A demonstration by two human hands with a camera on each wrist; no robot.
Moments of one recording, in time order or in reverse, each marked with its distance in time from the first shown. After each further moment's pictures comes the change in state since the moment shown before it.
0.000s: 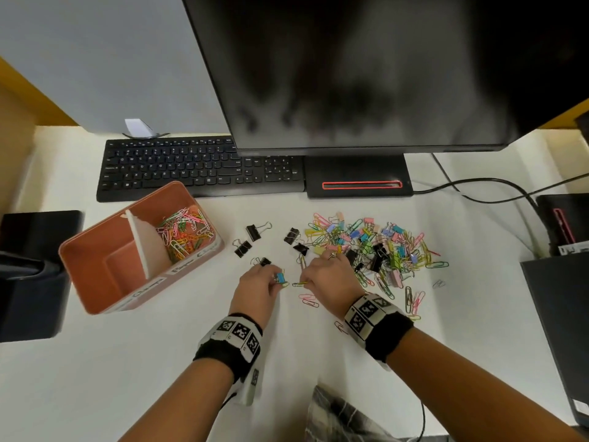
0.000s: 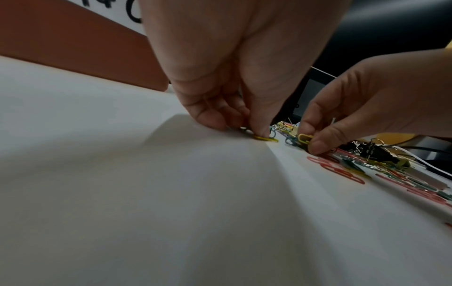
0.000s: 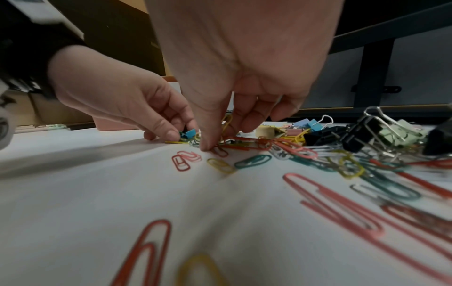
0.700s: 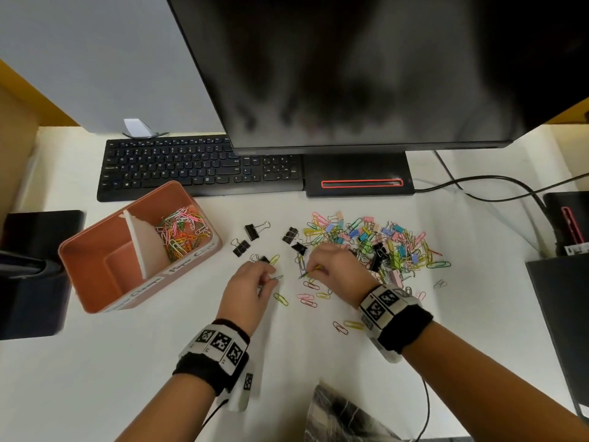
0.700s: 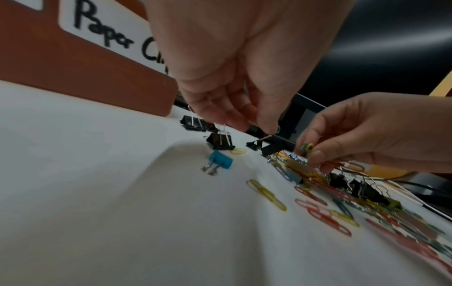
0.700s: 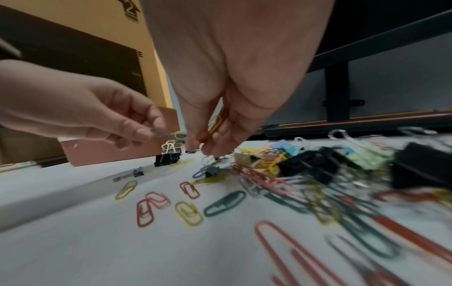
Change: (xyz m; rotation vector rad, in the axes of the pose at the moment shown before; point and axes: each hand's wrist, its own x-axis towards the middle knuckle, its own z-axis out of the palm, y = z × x) left_hand -0.012 0.014 -0.024 -0.070 0.096 0.056; right_hand -0.002 0.020 -0.024 0.450 0.051 -0.016
